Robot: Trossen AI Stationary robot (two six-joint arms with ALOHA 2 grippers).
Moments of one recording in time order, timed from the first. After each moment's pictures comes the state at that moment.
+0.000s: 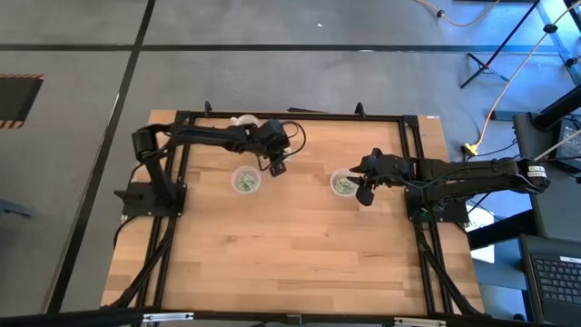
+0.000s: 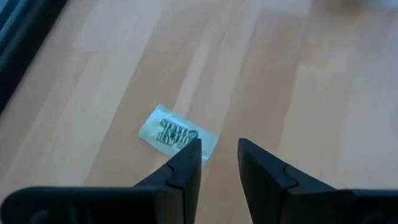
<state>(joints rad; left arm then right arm) 0.40 1.78 1.09 -0.23 0.01 0.07 -0.09 0.87 0.47 -0.26 0.22 0.21</state>
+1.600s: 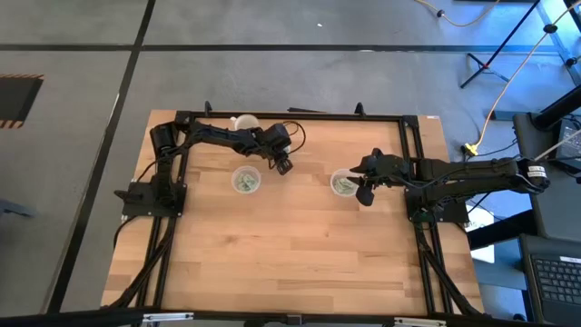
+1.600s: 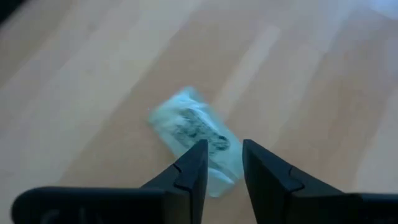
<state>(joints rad) 0.44 1.93 1.09 -0.10 -0.04 -0.16 -0.09 0.87 0.47 -0.26 0.22 0.21</state>
